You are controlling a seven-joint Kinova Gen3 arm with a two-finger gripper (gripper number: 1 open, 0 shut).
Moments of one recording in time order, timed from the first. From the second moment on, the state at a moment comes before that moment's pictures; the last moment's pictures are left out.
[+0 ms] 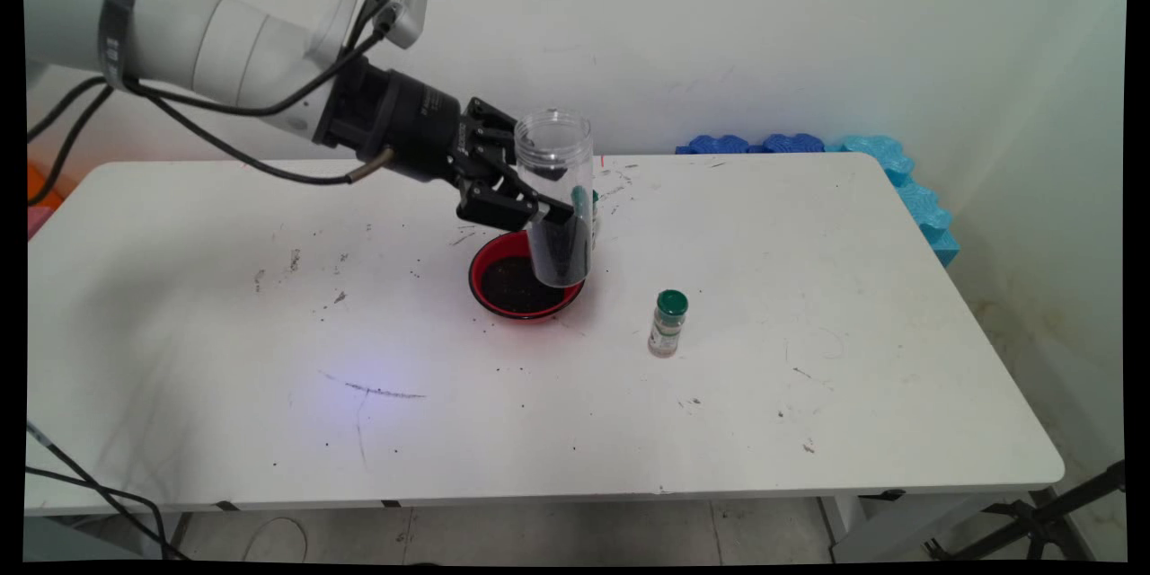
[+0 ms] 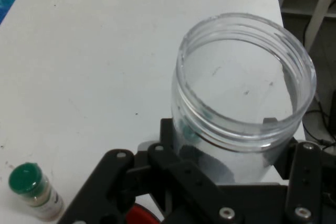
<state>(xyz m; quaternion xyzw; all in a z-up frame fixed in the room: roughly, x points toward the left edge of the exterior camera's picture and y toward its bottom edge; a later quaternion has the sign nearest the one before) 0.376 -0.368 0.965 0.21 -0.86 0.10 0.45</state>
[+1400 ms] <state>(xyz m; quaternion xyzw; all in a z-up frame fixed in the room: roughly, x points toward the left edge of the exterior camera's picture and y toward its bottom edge) 0.349 -0.338 0.835 0.25 -0.86 0.06 0.45</state>
